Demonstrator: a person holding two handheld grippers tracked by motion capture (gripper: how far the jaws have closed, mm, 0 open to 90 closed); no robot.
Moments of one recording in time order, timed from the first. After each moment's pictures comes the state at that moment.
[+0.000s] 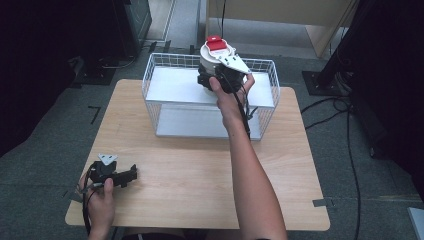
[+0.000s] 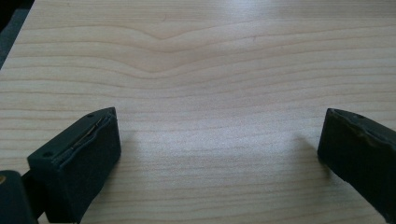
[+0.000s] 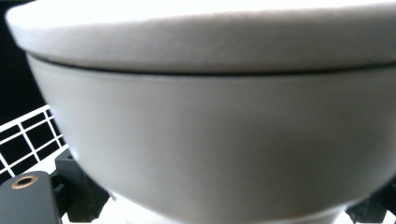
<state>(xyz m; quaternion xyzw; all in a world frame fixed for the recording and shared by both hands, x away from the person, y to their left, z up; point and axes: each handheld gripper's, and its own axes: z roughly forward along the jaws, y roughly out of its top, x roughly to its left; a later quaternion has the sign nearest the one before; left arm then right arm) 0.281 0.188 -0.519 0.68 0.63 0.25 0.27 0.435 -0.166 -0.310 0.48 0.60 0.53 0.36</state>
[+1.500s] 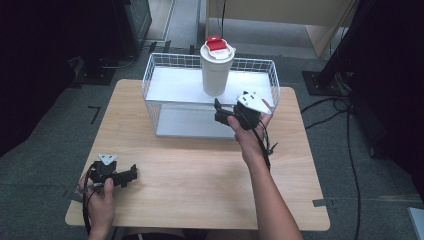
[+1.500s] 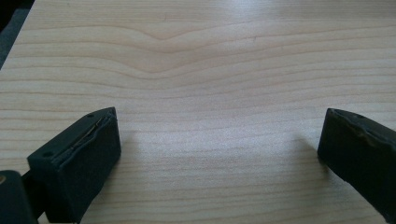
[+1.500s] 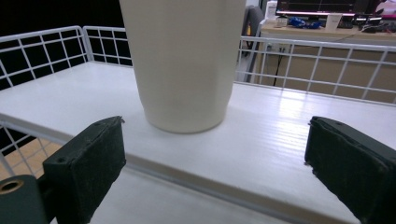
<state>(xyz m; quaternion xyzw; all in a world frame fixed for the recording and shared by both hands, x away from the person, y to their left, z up) 0.281 0.188 -0.519 0.68 0.63 0.25 0.27 0.354 -0.211 -0.359 0.47 0.62 0.52 0.36</state>
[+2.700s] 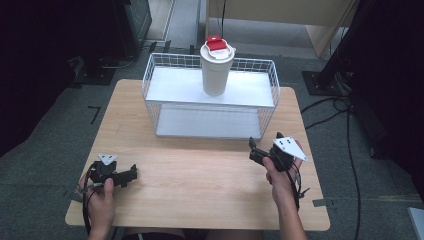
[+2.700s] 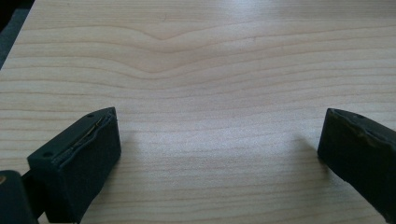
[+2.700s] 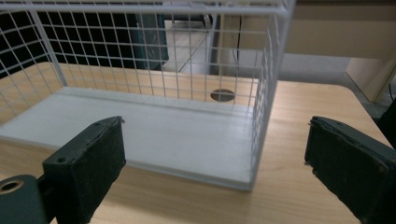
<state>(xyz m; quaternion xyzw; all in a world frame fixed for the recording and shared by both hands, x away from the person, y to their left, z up) 0.281 0.188 -0.519 0.68 0.63 0.25 0.27 0.271 -0.302 -0.436 0.54 0.60 0.47 0.36</state>
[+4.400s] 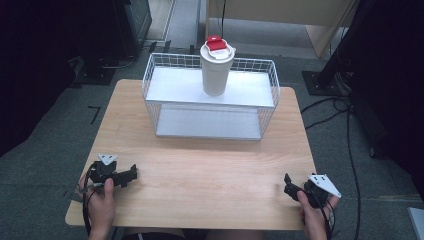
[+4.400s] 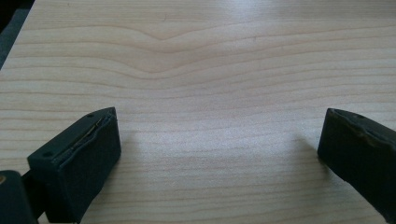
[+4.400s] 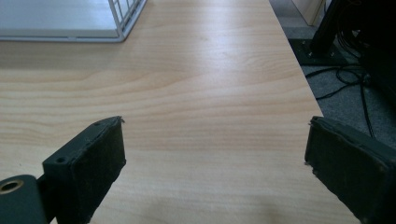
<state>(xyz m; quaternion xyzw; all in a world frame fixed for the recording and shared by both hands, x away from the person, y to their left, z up) 0.281 0.188 -0.519 0.68 0.63 0.25 0.27 0.194 -0.402 -0.514 0.64 0.59 0.36 0.34</state>
